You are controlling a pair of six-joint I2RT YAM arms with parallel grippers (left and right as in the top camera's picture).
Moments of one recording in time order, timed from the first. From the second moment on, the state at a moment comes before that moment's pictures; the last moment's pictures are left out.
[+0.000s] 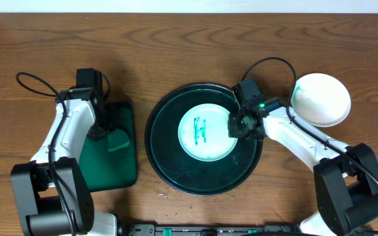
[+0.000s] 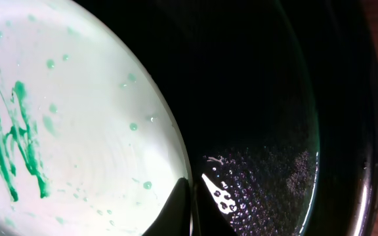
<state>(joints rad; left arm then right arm) 0.11 1.65 1.07 -0.87 -0.01 -0.53 0.46 1.75 1.05 -0.64 -0.08 0.49</state>
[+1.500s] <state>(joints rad) -0.23 1.47 1.07 -0.75 0.30 -0.55 0.46 1.75 1.05 -0.65 -0.15 0.49</state>
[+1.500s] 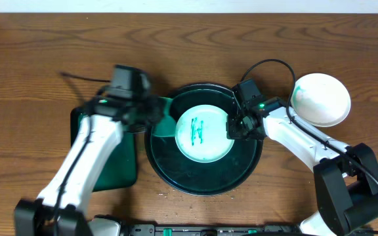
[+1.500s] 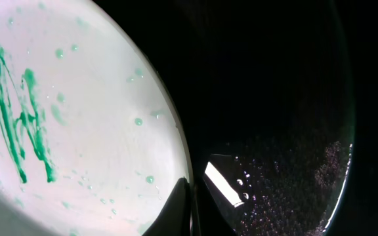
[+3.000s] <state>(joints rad) -0.36 1.87 1.10 -0.47 0.32 -0.73 0.48 1.74 1.05 -0.69 -0.16 0.49</state>
